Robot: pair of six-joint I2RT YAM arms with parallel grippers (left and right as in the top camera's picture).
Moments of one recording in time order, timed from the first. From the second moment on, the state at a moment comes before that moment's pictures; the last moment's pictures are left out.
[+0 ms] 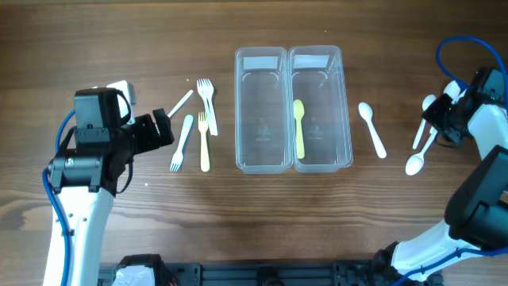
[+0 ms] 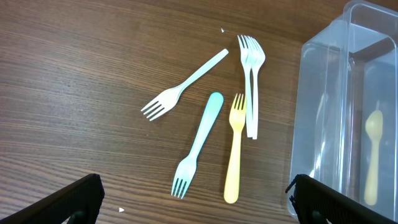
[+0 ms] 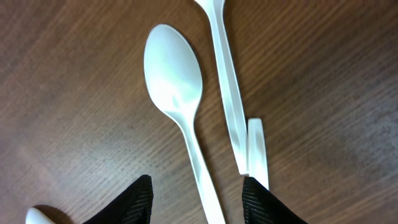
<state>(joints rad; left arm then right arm) 0.03 1.13 1.03 -0.85 0.07 -0.24 -0.48 1.84 1.19 -0.54 -0.10 0.31</state>
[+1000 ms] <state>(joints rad) 0.03 1.13 1.03 -0.88 0.07 -0.24 -0.44 1.95 1.19 -0.55 -0.02 0.26</state>
